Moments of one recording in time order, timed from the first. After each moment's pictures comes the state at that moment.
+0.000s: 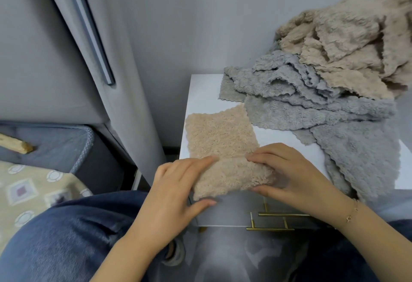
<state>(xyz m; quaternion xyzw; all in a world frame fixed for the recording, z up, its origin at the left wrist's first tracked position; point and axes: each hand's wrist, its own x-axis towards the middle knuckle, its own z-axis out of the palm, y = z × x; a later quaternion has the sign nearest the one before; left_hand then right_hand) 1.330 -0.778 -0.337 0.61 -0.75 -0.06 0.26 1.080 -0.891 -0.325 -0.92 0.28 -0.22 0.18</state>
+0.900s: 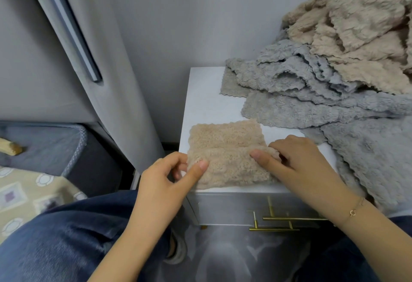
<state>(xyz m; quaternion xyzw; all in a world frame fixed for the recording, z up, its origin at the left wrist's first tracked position) 1.324 -0.797 -0.323 0.69 -0.48 -0.27 0.47 1.100 -0.903 -0.314 -0.86 0.42 -0.23 0.19</state>
